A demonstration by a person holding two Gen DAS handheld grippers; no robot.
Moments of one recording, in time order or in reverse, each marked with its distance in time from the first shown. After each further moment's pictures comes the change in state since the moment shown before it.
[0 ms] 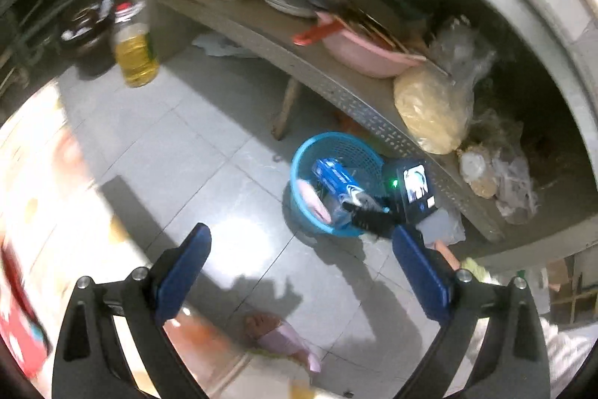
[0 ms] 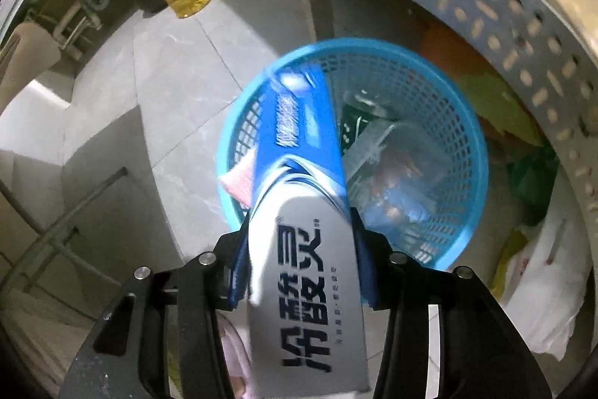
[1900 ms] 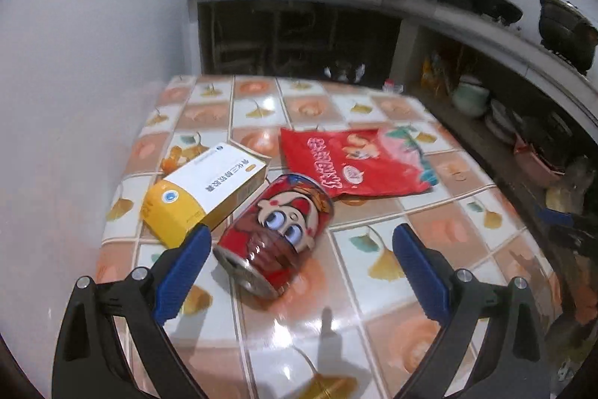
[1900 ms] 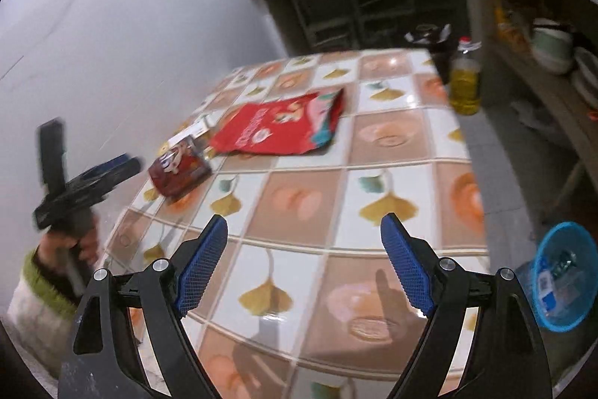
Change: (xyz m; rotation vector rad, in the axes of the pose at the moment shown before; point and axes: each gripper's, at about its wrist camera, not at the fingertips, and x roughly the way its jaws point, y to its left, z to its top) left arm -0.238 0.233 -0.318 -0.425 -0.449 0.515; right arm -0.230 0.338 -0.096 -0.559 -0.253 0.593
